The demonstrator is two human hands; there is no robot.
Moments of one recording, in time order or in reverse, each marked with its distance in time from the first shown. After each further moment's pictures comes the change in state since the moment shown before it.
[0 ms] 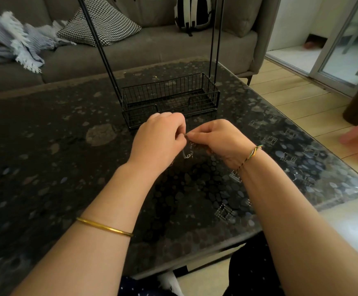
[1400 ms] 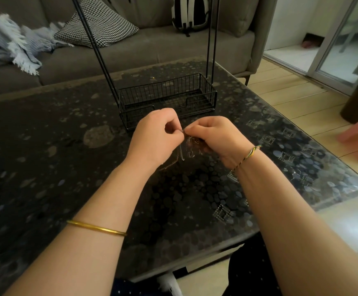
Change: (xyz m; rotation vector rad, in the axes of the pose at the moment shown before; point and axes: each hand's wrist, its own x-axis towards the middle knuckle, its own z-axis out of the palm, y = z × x) left_hand 0.005 -0.001 -0.002 -0.244 0.028 -0.125; right_hand -0.006 -0.008 -0.001 0.163 0.010 -0.011
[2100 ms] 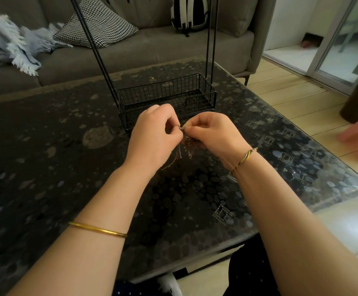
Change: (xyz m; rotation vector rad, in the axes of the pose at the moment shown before) left_hand 0.000 -0.003 0.004 0.033 0.116 0.093; right_hand 0.005 0.006 0.003 -0.088 0.075 -0.165
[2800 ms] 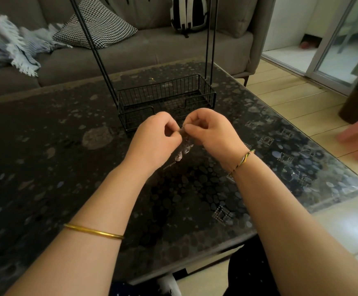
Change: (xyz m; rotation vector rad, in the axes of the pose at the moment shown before) left_hand 0.001 -0.003 0.001 -0.064 -0.140 -0.155; right_hand 0.000 0.001 0.001 -0.037 0.023 -0.112
